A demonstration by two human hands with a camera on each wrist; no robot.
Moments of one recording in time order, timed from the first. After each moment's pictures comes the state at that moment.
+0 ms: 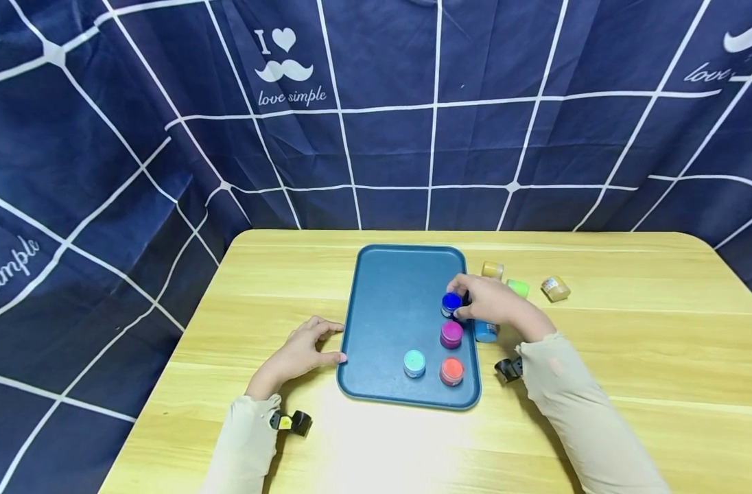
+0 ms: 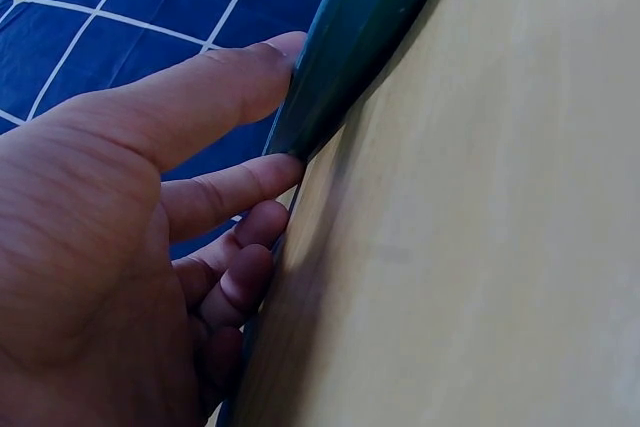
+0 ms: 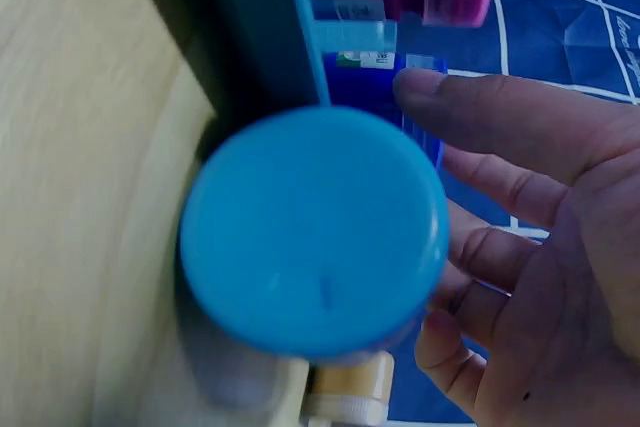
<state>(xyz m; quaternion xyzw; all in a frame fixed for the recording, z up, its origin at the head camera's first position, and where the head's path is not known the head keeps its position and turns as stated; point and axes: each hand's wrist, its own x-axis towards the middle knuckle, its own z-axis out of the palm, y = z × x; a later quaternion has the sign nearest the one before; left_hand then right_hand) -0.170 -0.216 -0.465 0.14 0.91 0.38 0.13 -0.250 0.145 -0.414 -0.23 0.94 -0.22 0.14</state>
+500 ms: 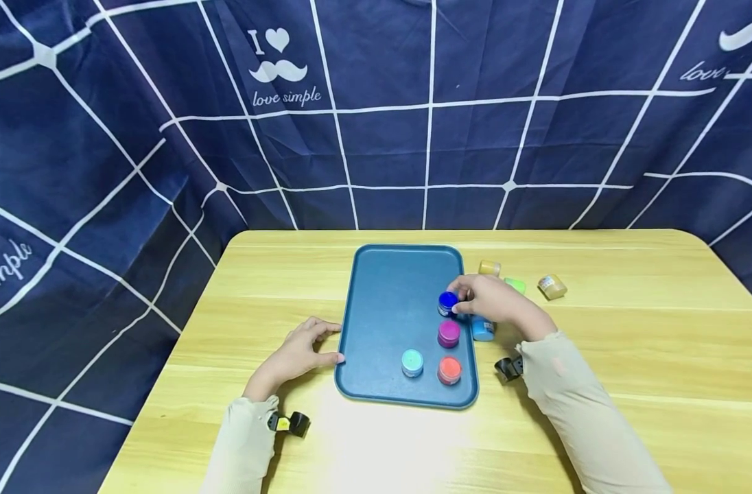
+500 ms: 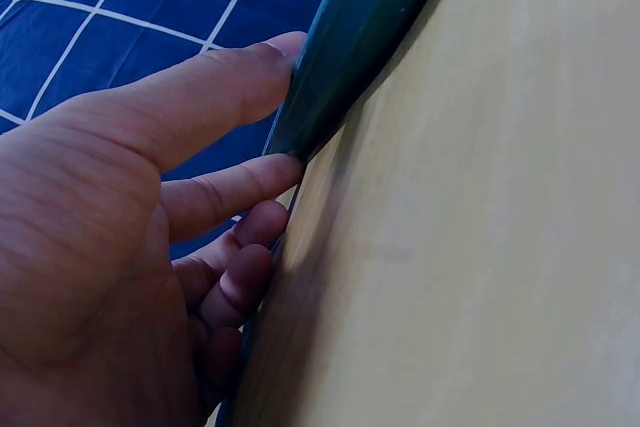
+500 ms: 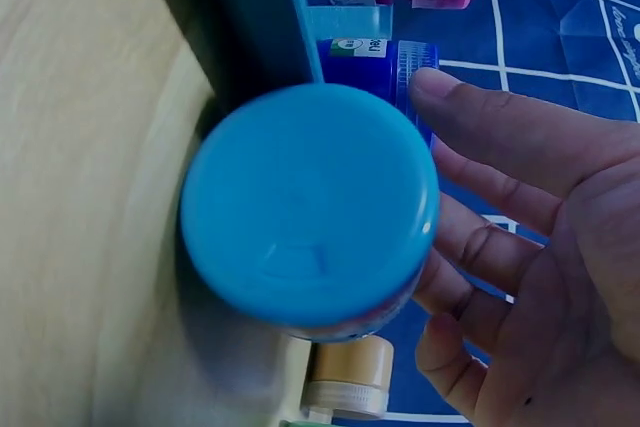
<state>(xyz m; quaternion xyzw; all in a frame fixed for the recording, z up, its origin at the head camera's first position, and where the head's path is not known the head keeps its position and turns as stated) -0.169 -0.213 -0.462 0.14 0.91 0.37 0.12 -0.253 0.155 -0.415 -0.23 0.93 -0.25 0.14</state>
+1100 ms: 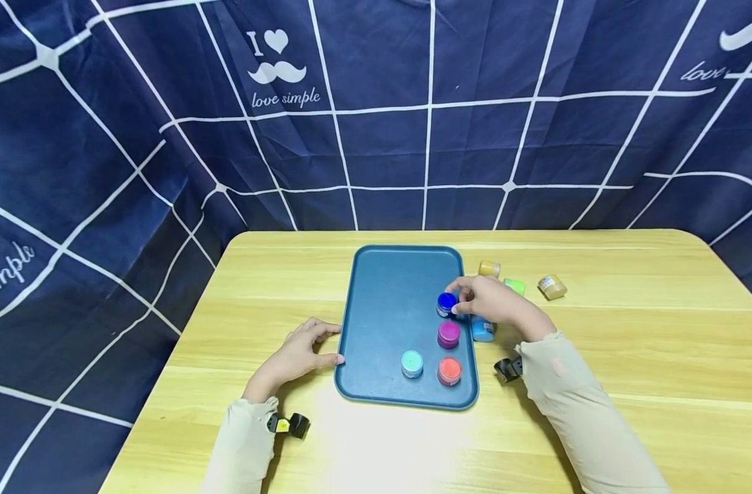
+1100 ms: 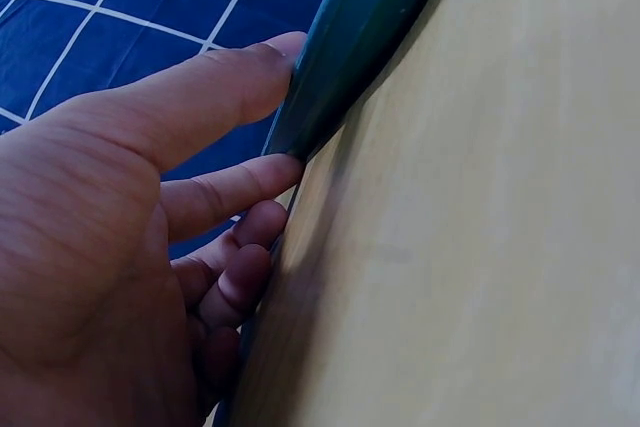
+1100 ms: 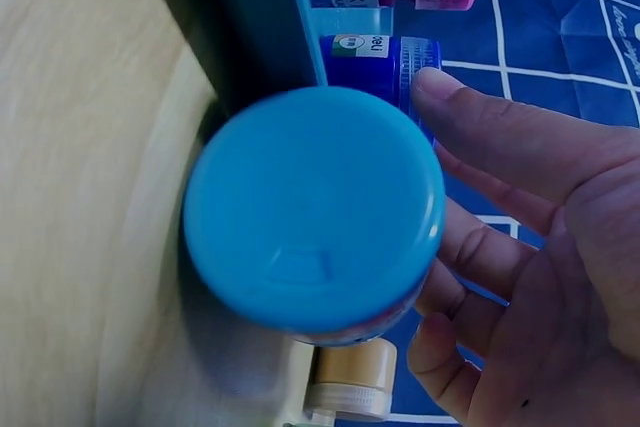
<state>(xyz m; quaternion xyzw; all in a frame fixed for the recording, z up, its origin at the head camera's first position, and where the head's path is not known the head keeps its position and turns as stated) -0.170 -0.213 -0.461 0.13 0.91 0.37 0.13 -0.255 0.154 -0.416 -0.23 0.92 -0.28 0.17</state>
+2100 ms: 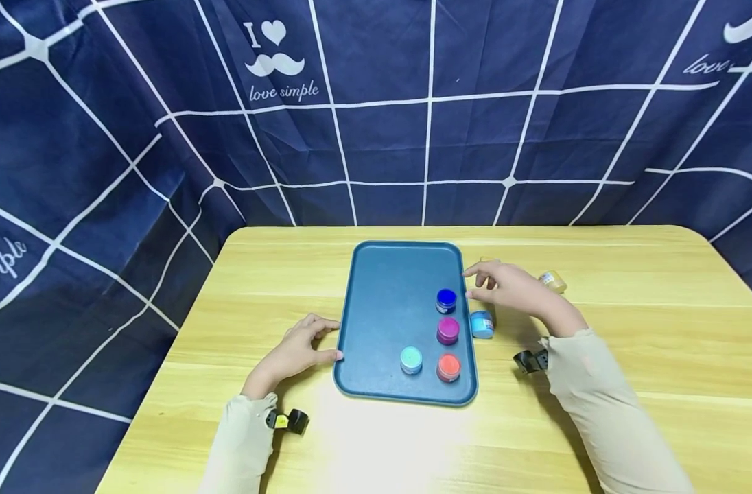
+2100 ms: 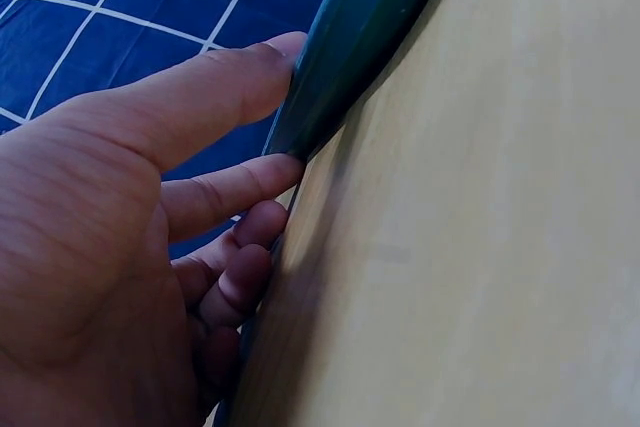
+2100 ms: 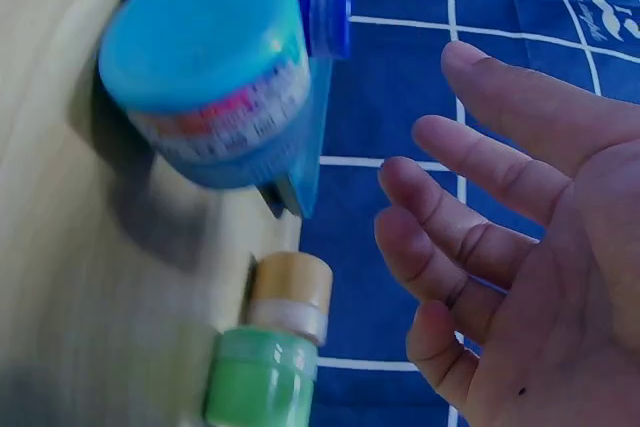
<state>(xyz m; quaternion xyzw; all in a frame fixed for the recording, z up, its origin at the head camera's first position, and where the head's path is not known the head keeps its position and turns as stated) -0.170 -0.212 -0.462 0.13 0.91 0.37 0.13 -0.249 0.178 -0.393 -0.24 0.93 -0.26 0.10</state>
